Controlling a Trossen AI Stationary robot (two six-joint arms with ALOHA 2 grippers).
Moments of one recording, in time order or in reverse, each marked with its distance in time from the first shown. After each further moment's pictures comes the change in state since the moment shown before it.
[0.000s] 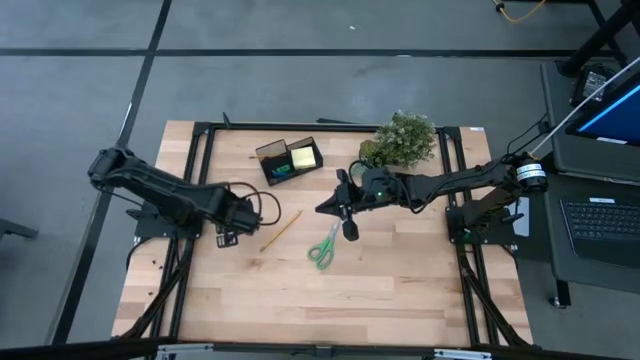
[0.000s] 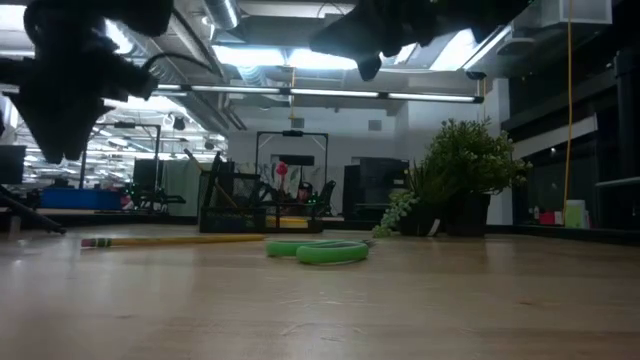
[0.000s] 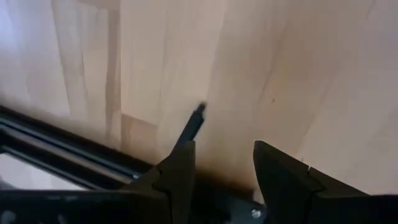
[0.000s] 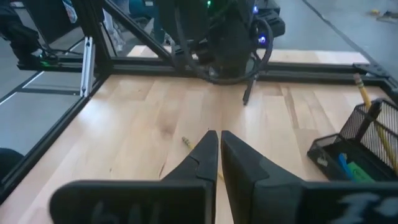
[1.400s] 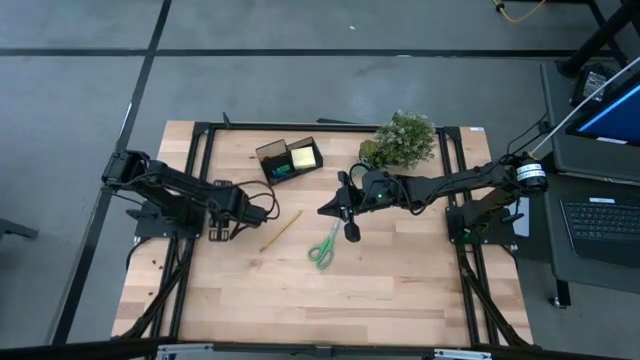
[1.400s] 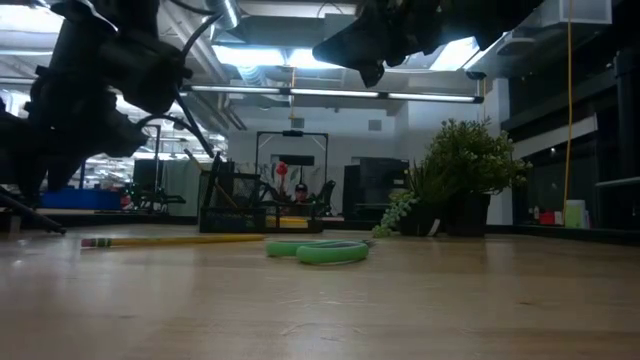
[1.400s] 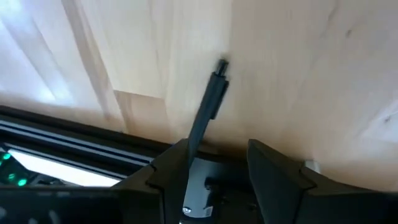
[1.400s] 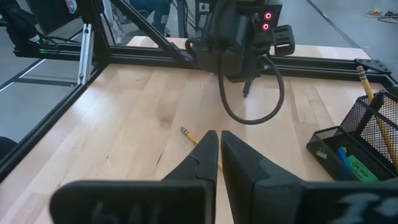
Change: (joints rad) left arm 0.149 0.132 -0.129 0.017 0.012 0.296; right arm 0.002 0.000 -0.042 0.029 0.000 -0.030
